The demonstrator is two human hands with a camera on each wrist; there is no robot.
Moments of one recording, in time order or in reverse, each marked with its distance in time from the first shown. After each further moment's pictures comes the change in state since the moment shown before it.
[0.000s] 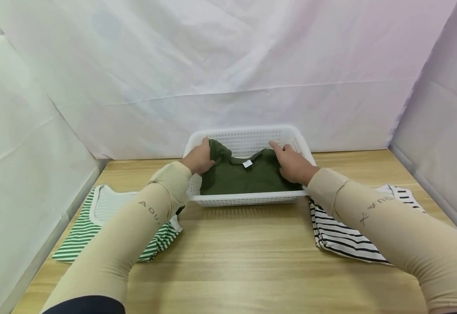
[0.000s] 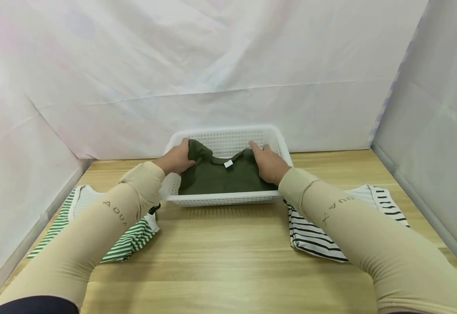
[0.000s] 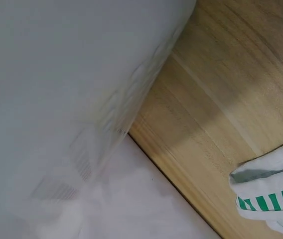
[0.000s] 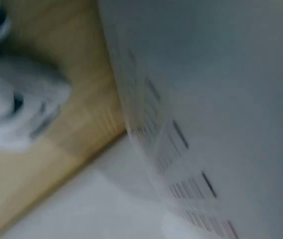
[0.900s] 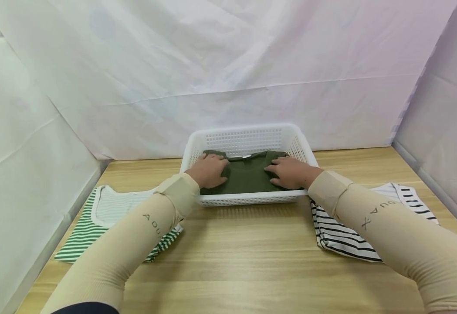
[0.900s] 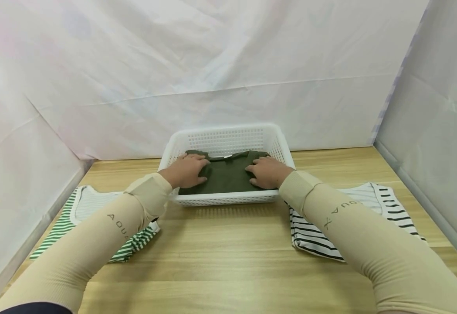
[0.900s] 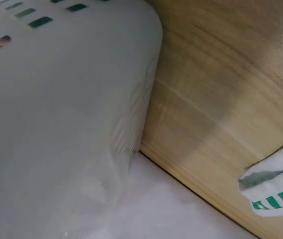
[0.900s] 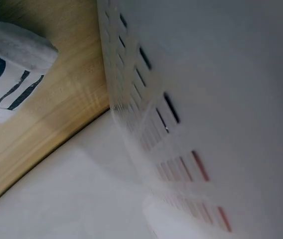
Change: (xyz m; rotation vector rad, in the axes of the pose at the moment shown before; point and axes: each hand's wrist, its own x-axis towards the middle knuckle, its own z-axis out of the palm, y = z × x) left_hand -0.025 0.008 0.026 0.579 -0.024 0.235; right_hand -0.002 -0.009 0.014 -0.337 -0.230 -0.219
